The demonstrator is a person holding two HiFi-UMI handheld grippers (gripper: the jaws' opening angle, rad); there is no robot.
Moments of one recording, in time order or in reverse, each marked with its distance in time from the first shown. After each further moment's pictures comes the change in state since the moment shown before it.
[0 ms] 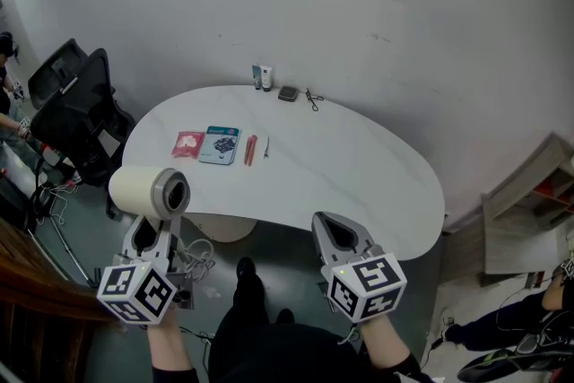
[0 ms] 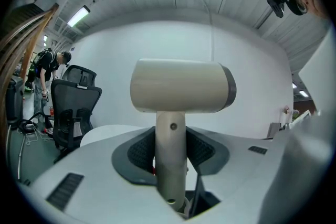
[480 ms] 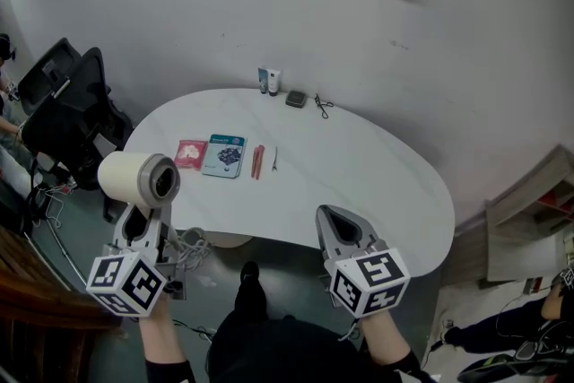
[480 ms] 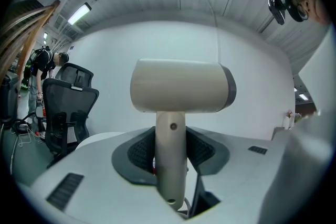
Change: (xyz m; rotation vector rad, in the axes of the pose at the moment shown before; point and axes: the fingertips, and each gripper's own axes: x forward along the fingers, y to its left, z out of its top) left arm 0.068 0.045 0.032 -0.016 -0.024 -0.013; right arm 0.072 -0.016 0.022 0.000 0.009 -0.032
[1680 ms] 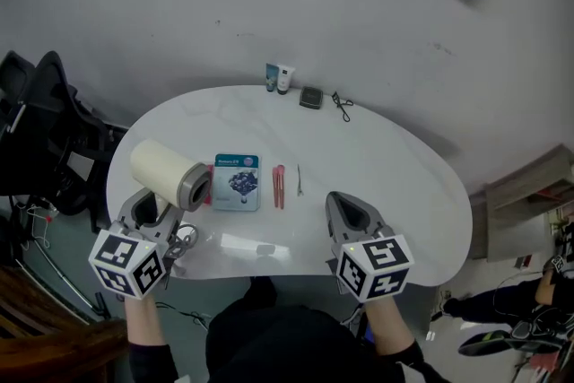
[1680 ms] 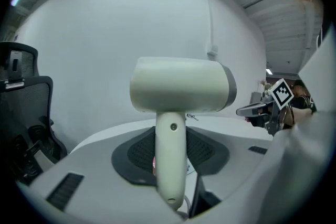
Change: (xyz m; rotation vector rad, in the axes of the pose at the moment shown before) left arm 0.189 0.100 -0.054 0.207 0.346 -0.343; right arm 0.174 -0.029 0.006 0.047 0.160 -0.189
